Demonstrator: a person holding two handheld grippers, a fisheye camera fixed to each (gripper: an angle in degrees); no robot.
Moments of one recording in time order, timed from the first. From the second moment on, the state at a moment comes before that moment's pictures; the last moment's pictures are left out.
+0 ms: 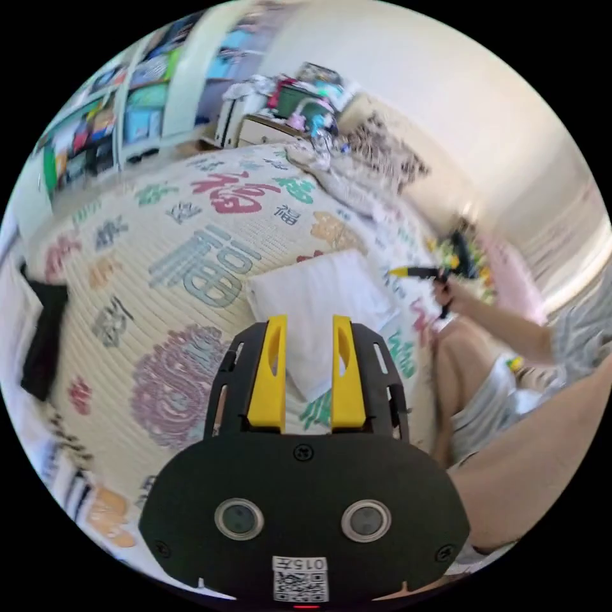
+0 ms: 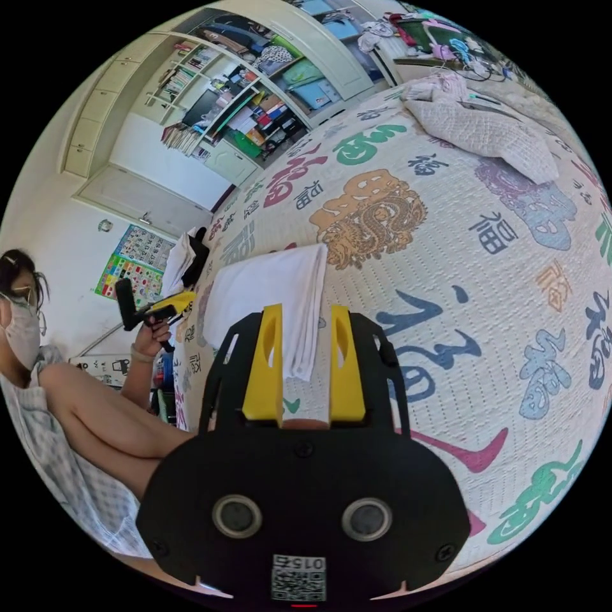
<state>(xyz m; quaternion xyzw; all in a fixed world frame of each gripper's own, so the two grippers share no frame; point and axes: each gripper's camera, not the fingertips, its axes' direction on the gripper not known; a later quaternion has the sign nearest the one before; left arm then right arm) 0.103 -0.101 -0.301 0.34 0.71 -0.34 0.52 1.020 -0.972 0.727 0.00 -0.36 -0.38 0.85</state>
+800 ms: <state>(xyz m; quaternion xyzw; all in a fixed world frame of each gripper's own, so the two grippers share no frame) 0.106 -0.097 -0.098 0.30 0.88 -0.25 0.26 0.886 -0.981 0.848 -0.19 -0.47 -0.45 0.74</state>
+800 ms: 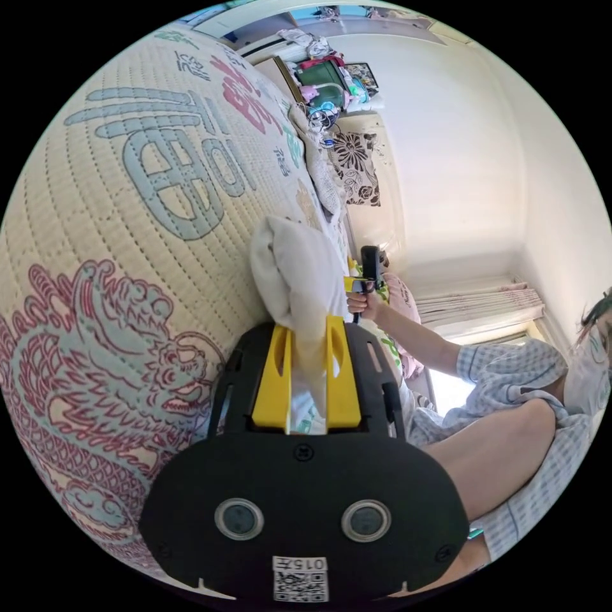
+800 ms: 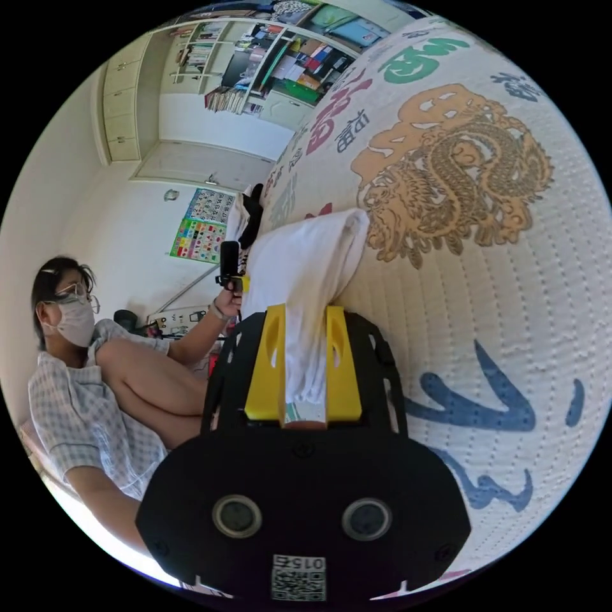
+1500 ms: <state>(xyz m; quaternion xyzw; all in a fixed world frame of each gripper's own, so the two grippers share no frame) 0.124 0.325 0.027 0.00 0.73 -0.59 0.34 0.530 -0.657 0.868 -0.30 -0.38 -0.69 0.54</state>
